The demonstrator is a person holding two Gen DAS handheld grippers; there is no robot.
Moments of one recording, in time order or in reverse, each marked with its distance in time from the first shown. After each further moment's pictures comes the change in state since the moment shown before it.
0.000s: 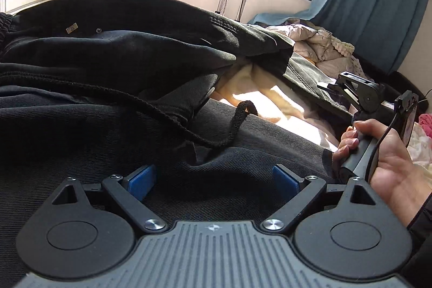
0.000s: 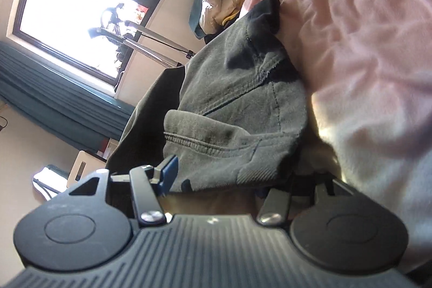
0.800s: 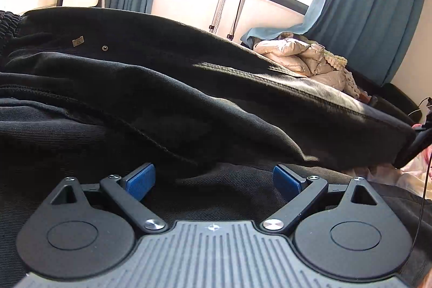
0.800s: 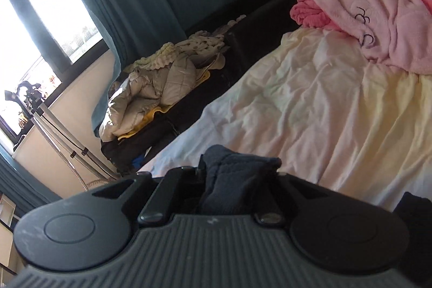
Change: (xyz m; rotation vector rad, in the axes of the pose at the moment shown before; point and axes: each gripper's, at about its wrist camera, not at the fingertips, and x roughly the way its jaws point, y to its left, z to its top) left arm -0.006 -0.004 0.000 -0.003 -0.057 -0.020; right arm -0.167 -0.006 0.212 -0.193 -0.283 -0.530
